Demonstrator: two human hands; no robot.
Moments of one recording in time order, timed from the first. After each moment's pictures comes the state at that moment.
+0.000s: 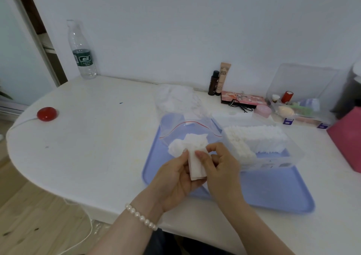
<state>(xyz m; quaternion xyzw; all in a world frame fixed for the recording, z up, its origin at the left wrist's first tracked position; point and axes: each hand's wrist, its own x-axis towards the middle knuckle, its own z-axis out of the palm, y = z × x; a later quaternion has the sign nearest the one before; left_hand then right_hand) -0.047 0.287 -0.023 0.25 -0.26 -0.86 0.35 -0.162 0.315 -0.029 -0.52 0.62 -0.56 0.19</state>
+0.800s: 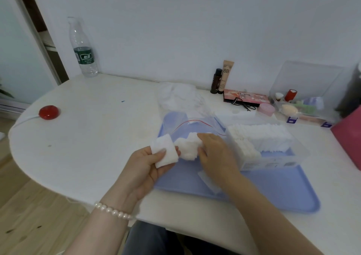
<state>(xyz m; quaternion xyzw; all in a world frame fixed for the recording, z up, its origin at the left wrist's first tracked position) 0.005 0.264 -0.018 0.36 -0.26 -0.77 0.46 -0.175 0.270 -0.035 -0.68 0.67 -0.30 0.07</state>
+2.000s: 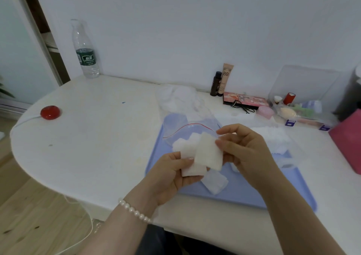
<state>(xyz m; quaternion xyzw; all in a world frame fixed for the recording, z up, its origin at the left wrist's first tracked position) -0.032 0.283 -0.009 0.33 -0.33 -0.81 0.35 -0.197 0.315 0.034 -0.47 0.47 -0.60 0.46</state>
